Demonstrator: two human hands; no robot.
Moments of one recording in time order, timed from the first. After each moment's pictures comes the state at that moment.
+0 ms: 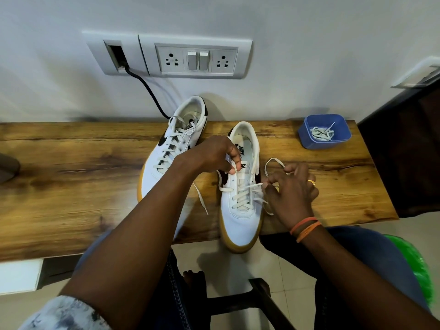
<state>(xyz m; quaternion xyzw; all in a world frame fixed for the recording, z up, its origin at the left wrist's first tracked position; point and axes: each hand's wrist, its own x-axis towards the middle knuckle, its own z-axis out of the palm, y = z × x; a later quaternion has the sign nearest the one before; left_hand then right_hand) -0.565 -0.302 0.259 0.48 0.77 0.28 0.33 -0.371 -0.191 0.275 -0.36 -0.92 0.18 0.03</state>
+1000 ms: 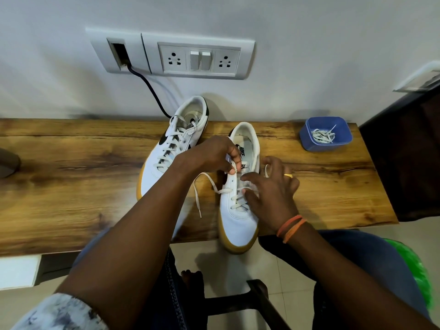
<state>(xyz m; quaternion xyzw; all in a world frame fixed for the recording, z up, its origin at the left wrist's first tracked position) -0.564 -0.302 0.262 0.47 0.76 0.29 0.34 -0.383 -0.207 0.269 -0.22 -0.96 0.14 0.01</state>
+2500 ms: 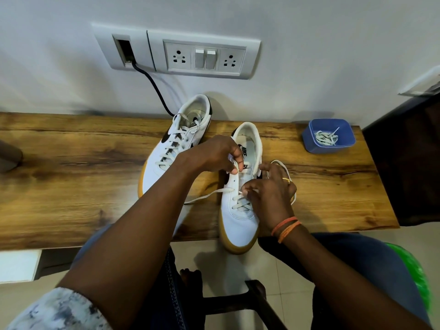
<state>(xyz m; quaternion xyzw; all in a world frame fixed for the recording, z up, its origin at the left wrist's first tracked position) -0.563 -0.302 0.262 0.46 0.76 0.29 0.34 -0.387 -0.211 0.258 -0.27 -0.94 0.21 0.00</state>
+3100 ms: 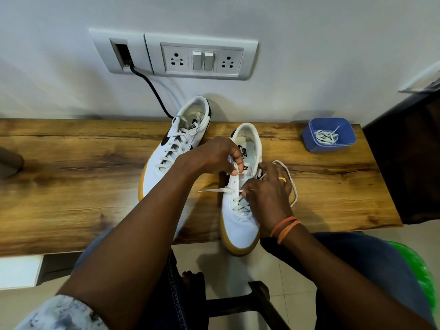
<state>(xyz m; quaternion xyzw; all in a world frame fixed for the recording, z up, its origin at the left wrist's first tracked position) -0.563 -0.303 0.262 0.45 0.76 0.30 0.35 -0.390 -0.212 0.254 -0.24 -0.95 0.17 -0.03</state>
